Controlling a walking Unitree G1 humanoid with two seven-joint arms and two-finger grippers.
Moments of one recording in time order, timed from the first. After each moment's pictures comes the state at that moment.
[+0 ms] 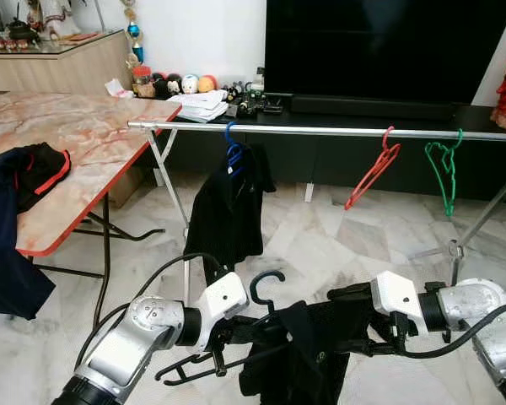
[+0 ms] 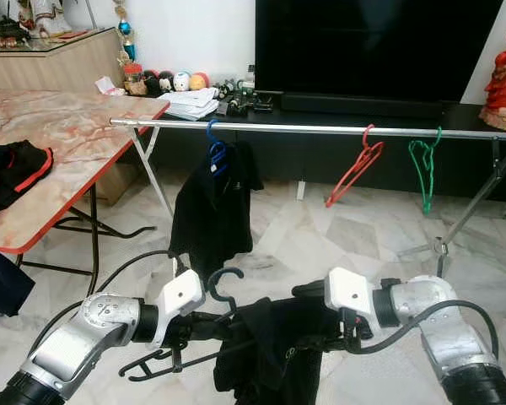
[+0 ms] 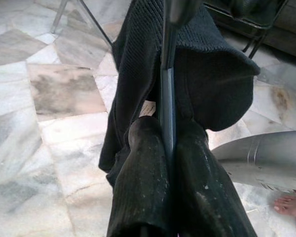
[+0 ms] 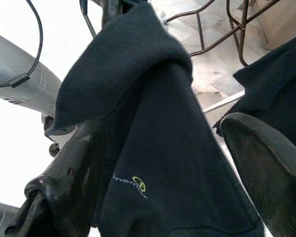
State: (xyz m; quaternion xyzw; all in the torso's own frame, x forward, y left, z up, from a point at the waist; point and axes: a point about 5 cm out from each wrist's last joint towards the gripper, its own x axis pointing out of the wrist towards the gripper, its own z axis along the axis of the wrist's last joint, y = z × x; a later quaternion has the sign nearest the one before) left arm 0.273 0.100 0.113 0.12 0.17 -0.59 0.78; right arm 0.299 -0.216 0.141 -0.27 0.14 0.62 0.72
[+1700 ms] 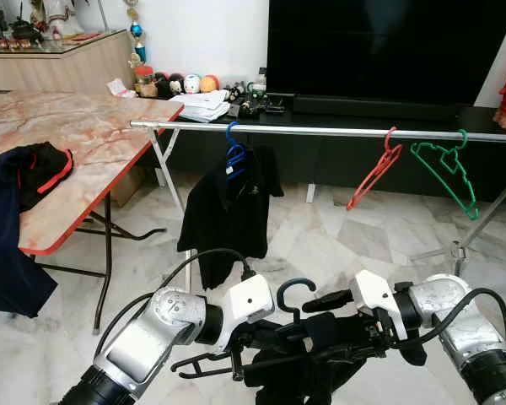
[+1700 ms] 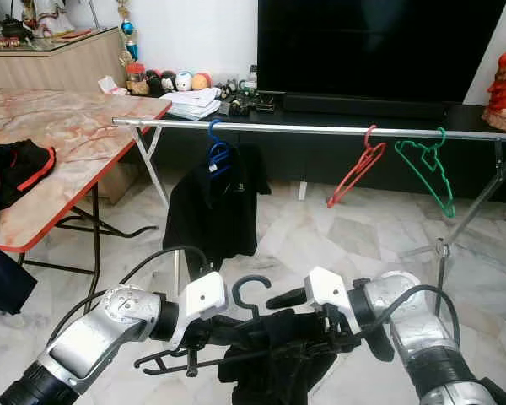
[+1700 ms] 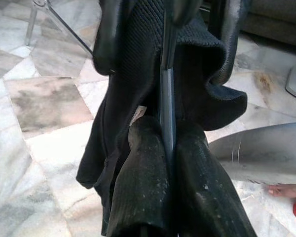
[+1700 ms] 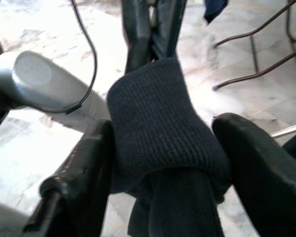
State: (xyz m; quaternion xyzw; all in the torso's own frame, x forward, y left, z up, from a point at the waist) left arm 0.267 0.070 0.128 0.15 0.15 -0.64 0.74; right arm 0.303 -0.187 0.123 -0.20 0.16 0.70 0.67
